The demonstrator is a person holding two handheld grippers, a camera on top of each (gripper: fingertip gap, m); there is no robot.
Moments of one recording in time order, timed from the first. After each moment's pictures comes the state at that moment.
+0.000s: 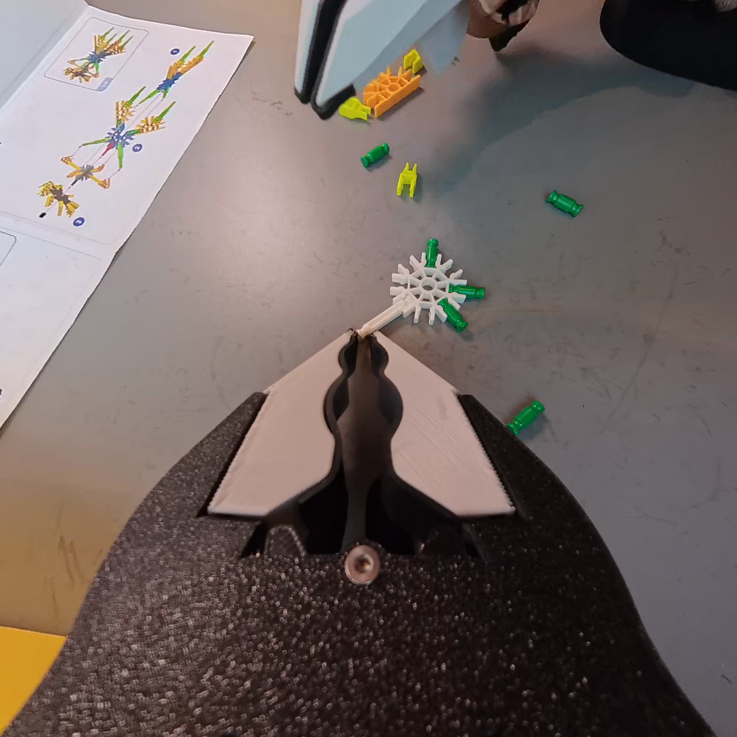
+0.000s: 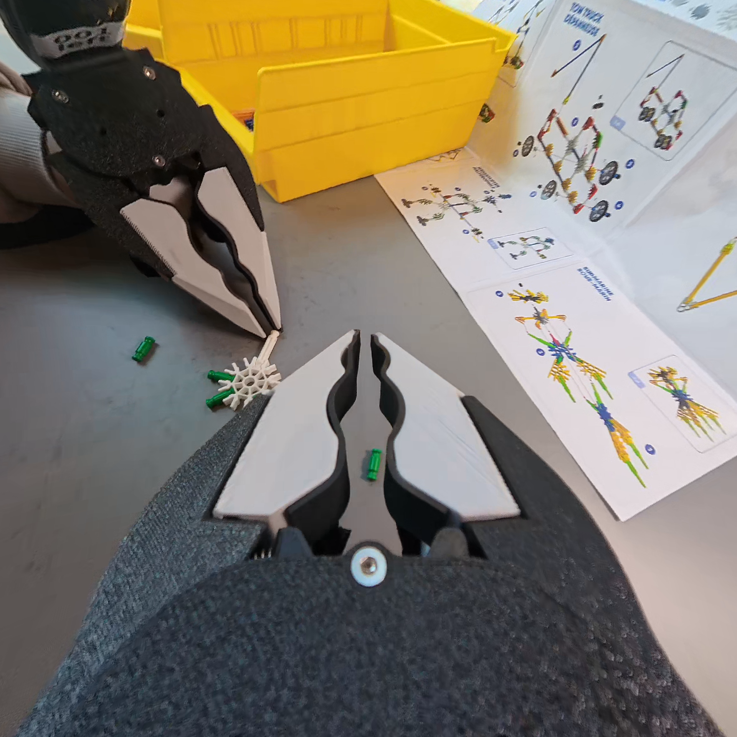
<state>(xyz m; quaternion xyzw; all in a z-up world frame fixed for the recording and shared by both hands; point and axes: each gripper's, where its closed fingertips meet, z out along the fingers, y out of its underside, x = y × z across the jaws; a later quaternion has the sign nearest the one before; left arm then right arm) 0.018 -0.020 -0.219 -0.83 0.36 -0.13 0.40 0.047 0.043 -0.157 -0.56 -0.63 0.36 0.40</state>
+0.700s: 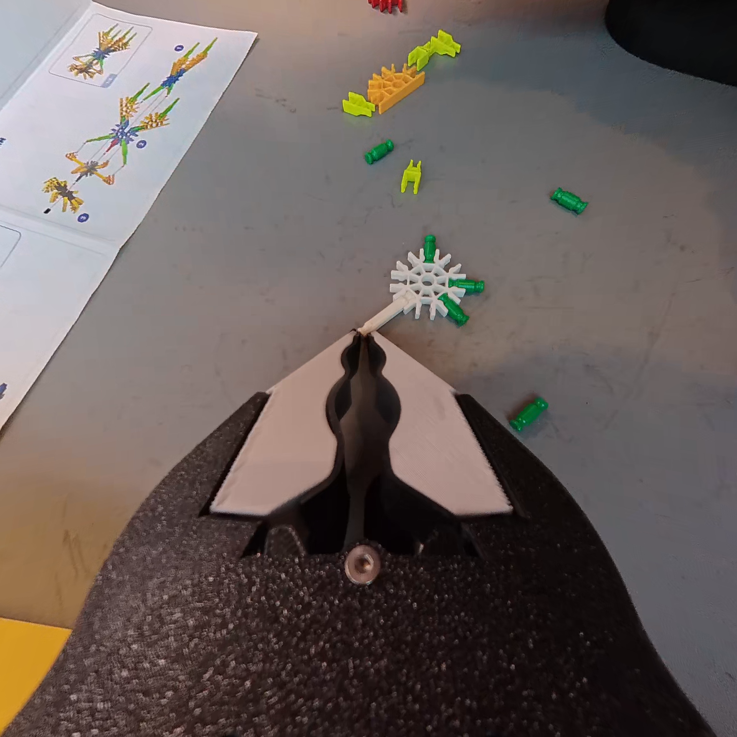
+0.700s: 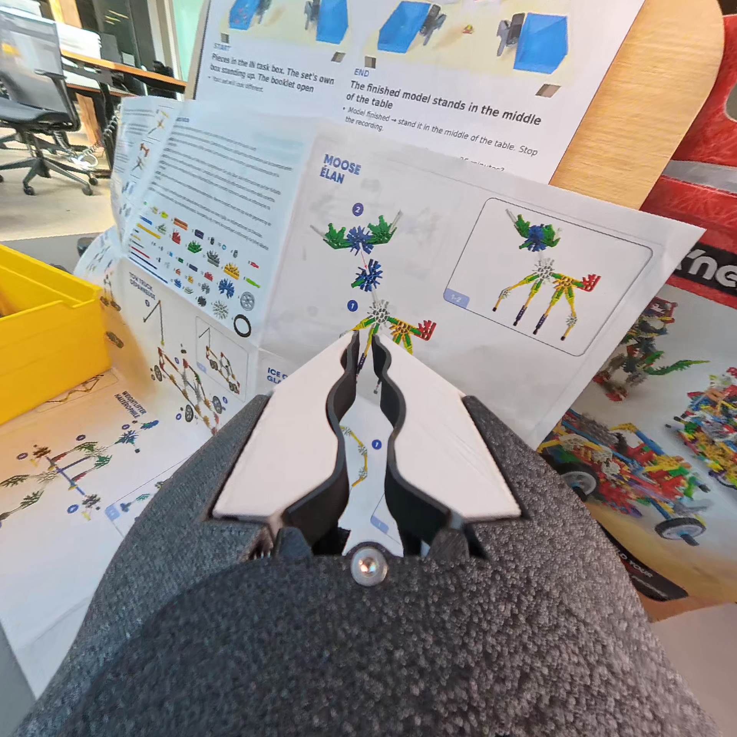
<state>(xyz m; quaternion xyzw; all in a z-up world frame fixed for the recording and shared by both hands) 0.015 -0.020 -0.219 -0.83 0.36 -0.13 0.40 -0.046 0.312 -0.015 -0.60 -0.43 0.28 0.62</state>
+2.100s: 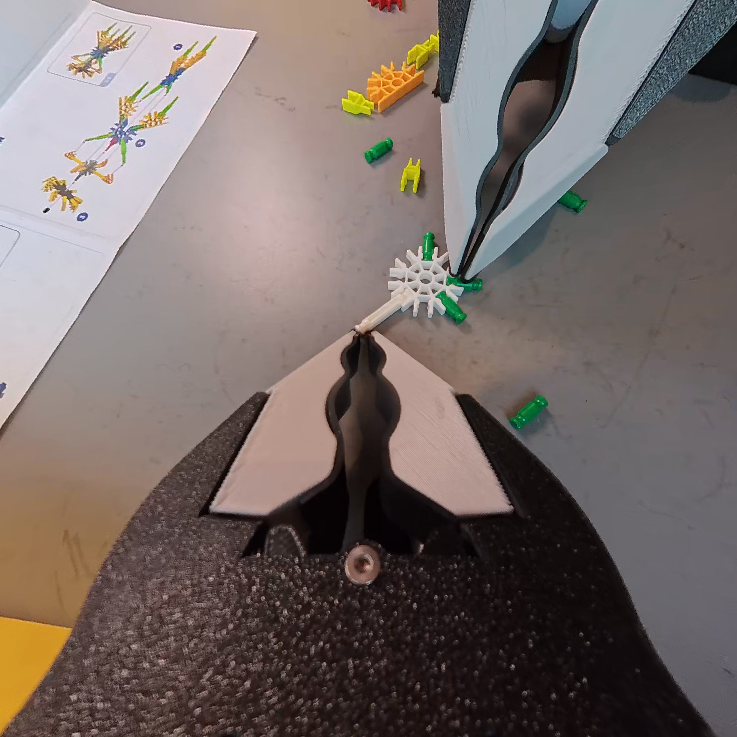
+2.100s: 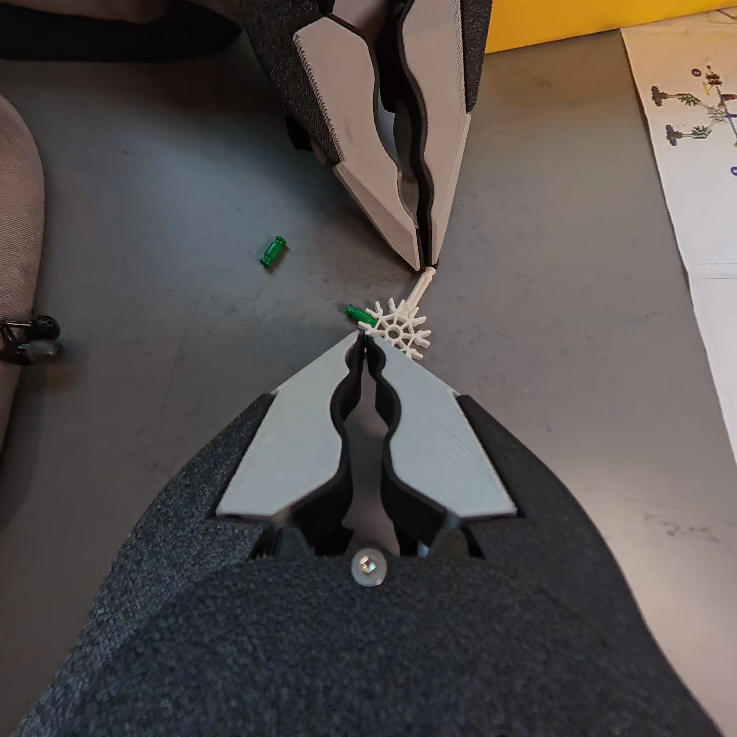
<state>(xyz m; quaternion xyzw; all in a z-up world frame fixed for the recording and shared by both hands) 0.014 -0.020 -0.220 -0.83 0.36 -0.13 0.40 0.058 -0.036 -0.211 -0.51 -0.77 0.30 0.23</state>
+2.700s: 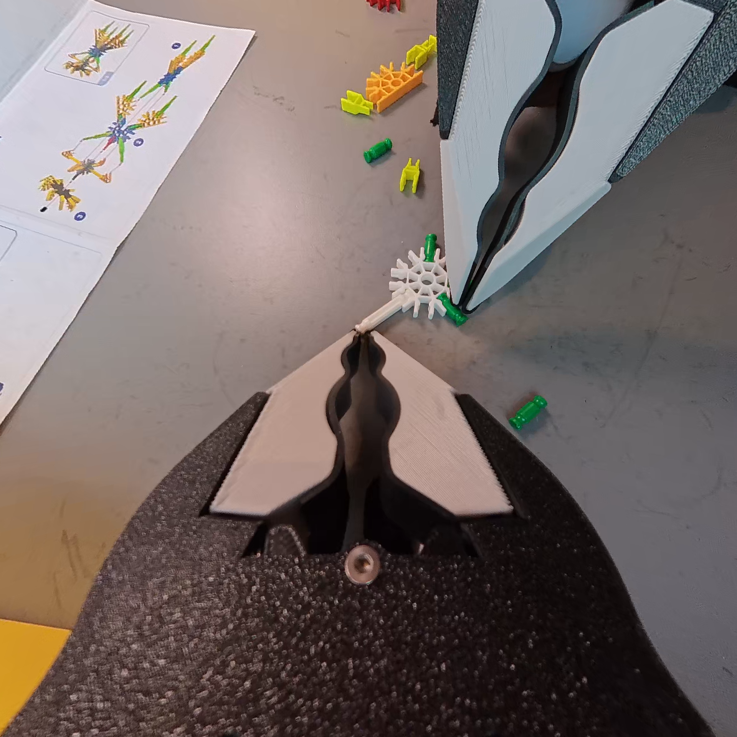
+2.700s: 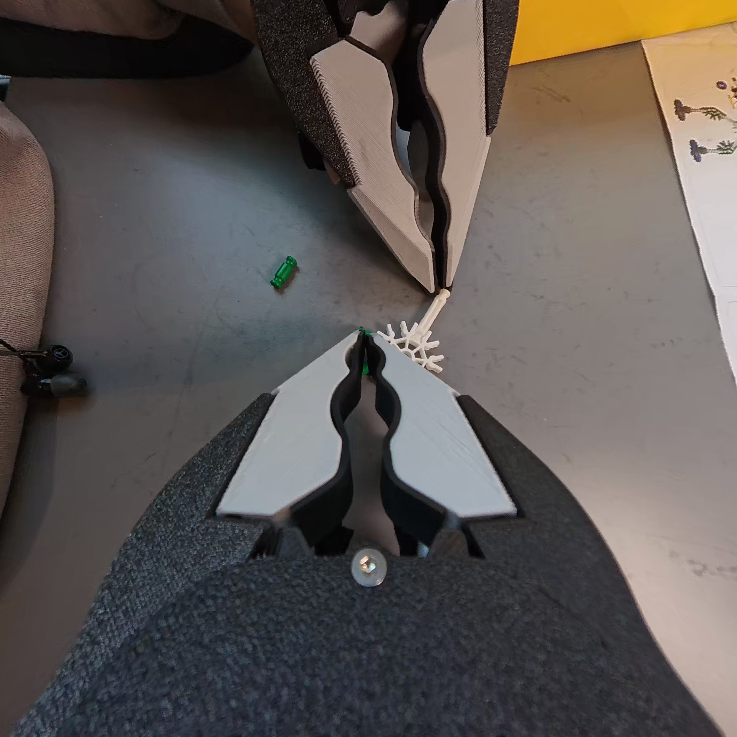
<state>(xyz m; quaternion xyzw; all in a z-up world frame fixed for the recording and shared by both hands) 0.015 -0.021 -0.220 -0.83 0.36 -0.13 0.40 0.048 -0.047 -0.214 -0.50 -0.78 0.31 0.23</state>
